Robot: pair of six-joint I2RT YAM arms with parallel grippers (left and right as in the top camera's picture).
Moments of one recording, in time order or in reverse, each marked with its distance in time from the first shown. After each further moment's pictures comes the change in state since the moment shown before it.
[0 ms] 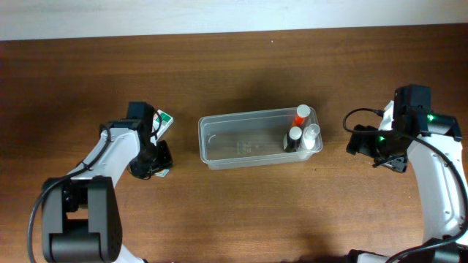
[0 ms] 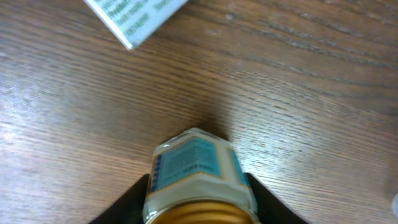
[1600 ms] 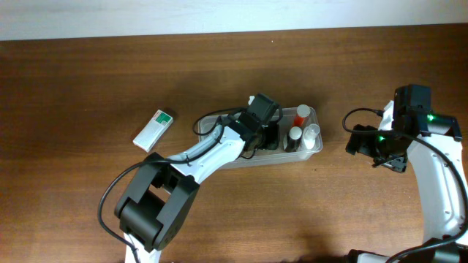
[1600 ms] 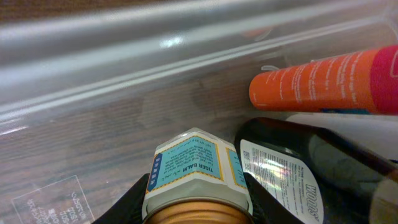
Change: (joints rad) left arm -0.659 0.259 0.338 0.447 0.065 -0.206; right arm 0.000 0.000 0.000 0.000 -0.008 0.000
